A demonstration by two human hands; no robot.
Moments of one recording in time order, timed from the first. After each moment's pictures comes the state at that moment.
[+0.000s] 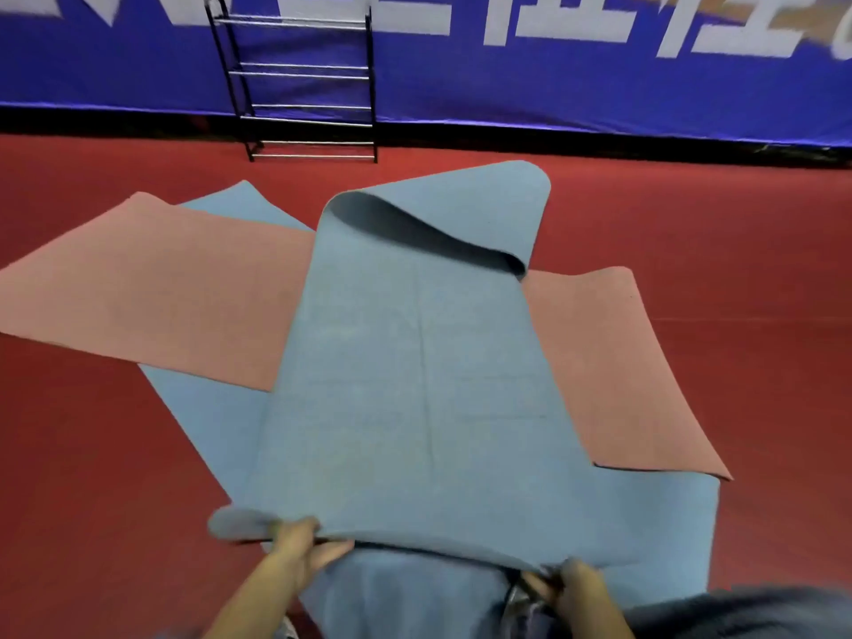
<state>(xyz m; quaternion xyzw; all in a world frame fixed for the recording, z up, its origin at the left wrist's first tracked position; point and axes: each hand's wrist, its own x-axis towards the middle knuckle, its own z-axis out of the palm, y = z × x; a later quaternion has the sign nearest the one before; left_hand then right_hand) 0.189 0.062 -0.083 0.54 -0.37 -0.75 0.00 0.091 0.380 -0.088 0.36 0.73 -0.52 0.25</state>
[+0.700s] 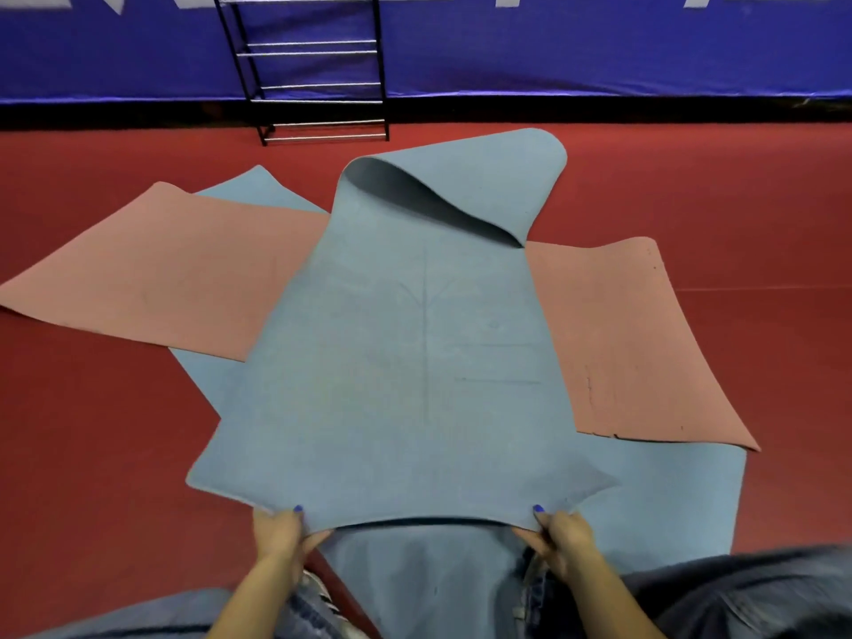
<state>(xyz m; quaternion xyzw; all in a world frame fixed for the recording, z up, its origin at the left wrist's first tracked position) 0.224 0.061 -0.044 0.55 -0.41 -0.70 0.19 0.103 0.340 -0.077 0.42 0.53 -0.71 0.21</state>
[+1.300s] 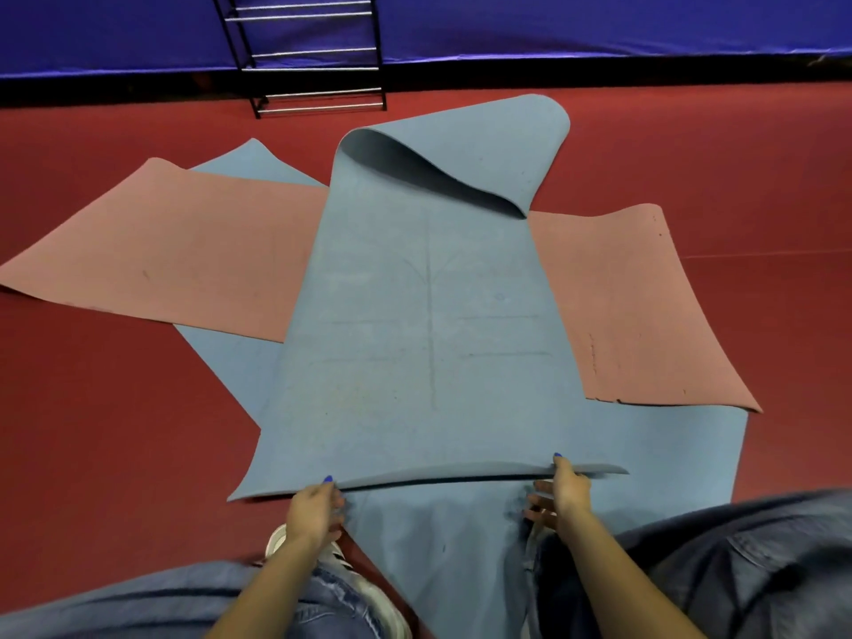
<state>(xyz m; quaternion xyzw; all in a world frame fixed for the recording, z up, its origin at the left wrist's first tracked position) 0.244 0.065 -0.076 0.55 -0.56 -0.61 -0.02 0.109 0.341 -0.079 0.39 0.64 -0.62 0.23</state>
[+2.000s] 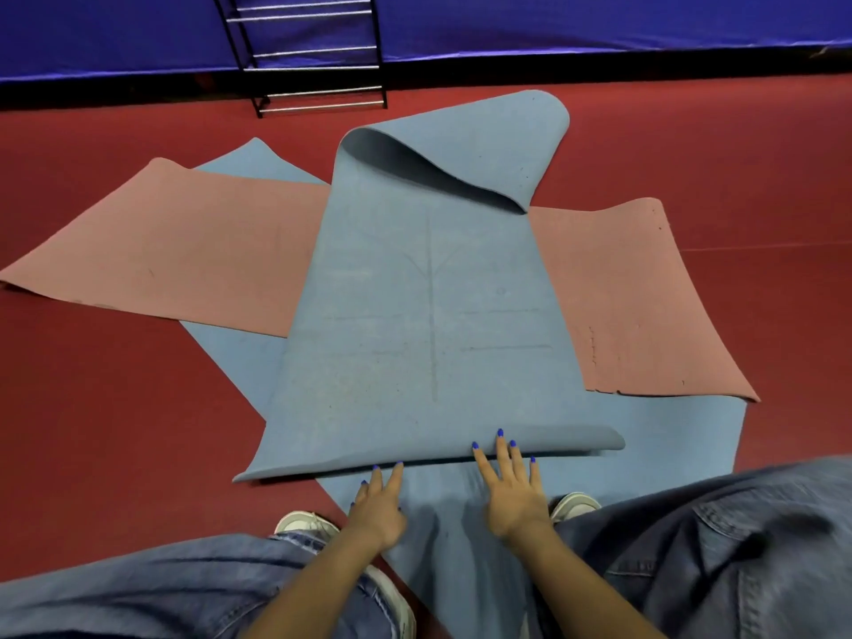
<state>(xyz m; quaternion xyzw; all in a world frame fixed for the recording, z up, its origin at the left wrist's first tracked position) 0.231 0.121 -0.074 0.23 -0.89 -0.26 -0.31 0.149 0.308 -0.112 -0.23 0.96 -0.05 0.14</state>
